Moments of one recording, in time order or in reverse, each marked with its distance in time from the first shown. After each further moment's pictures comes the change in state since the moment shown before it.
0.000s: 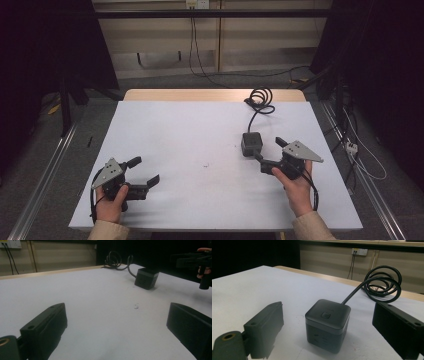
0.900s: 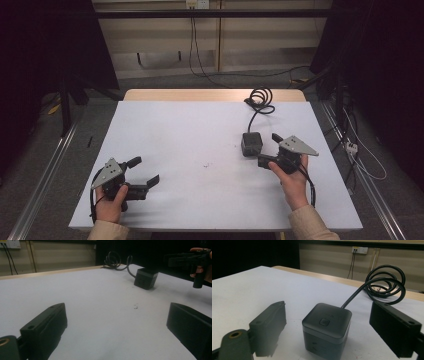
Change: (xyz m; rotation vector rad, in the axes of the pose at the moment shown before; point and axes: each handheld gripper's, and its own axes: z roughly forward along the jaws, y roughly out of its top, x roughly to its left) left arm 0.000 0.000 0.000 -0.002 -0.004 0.000; right arm -0.003 0.004 0.015 0.008 0.002 0.015
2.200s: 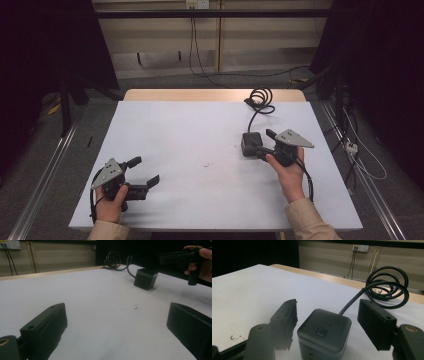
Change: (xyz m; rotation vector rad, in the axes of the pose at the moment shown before) left arm 0.000 0.000 0.000 -0.004 -0.002 0.004; right arm -0.004 0.010 0.016 0.024 0.001 -0.011
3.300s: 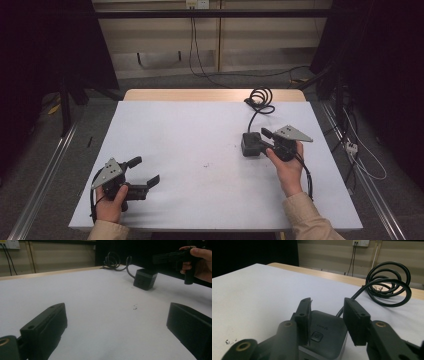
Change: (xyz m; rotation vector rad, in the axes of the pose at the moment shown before) left arm 0.000 0.000 0.001 -0.003 -0.004 -0.004; right arm -0.008 0.003 0.010 0.030 0.003 0.038
